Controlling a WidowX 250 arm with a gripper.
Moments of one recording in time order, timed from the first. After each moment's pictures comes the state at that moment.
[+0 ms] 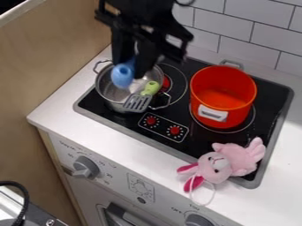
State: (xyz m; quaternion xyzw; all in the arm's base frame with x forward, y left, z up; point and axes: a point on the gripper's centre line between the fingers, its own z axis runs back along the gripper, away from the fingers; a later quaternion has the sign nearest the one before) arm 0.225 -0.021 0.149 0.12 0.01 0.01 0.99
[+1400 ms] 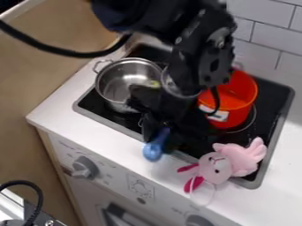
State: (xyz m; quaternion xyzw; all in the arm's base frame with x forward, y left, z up) arm 0.217 -0.040 0.063 0.11 -0.06 0.02 0.99
